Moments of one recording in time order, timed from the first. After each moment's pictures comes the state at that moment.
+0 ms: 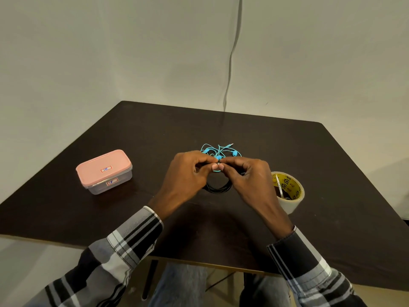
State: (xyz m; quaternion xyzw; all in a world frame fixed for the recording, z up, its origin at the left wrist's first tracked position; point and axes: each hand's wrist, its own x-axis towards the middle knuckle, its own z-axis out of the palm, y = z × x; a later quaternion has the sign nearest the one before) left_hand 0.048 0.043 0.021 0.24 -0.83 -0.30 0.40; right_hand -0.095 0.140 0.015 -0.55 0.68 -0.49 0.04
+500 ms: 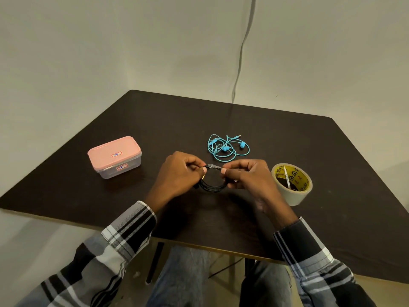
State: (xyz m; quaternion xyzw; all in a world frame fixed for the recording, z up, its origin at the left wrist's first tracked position) left_hand 0.076 0.036 -0.001 0.39 -0.79 -0.37 0.28; right_hand -0.083 0.138 0.004 -0.34 0.66 -0.56 0.37
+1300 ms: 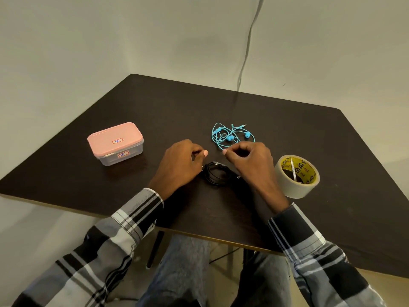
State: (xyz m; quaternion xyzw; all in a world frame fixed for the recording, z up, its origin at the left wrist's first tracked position) left_hand 0.073 0.023 -0.014 0.40 -0.86 -0.19 0.26; right_hand -0.088 0.119 -0.005 -0.49 0.76 -0.42 0.08
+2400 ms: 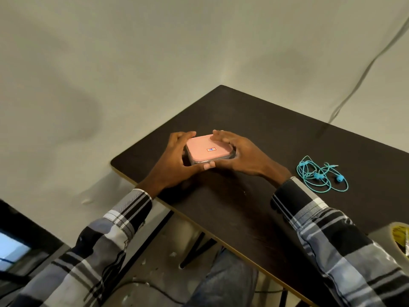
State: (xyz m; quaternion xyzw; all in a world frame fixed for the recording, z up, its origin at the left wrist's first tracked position) left_hand 0.258 -0.042 -0.030 0.48 -0.75 -0.29 0.34; right_hand 0.034 -0.049 0.008 -0.81 0.51 -0.18 0.23
